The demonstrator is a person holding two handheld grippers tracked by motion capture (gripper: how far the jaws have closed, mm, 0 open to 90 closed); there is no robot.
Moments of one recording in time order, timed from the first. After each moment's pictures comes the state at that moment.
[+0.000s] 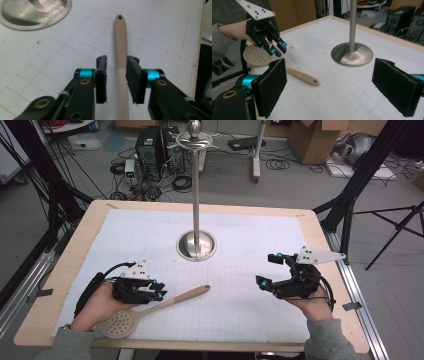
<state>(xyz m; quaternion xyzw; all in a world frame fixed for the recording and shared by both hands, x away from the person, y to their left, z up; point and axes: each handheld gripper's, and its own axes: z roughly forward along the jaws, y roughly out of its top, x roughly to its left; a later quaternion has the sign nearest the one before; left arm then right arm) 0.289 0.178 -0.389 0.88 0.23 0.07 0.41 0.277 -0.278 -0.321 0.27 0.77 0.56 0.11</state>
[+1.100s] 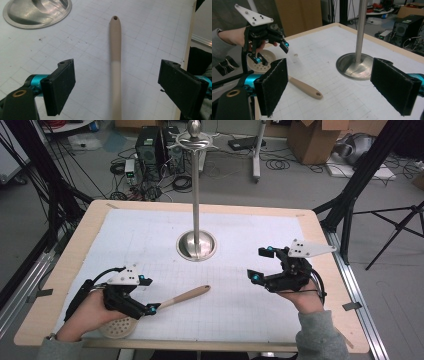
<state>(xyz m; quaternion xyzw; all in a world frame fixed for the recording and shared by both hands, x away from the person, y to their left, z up) 0.272 0.191 -0.386 0.87 0.22 0.07 0.43 0.291 -0.260 -0.314 0.24 0.77 0.58 0.10</state>
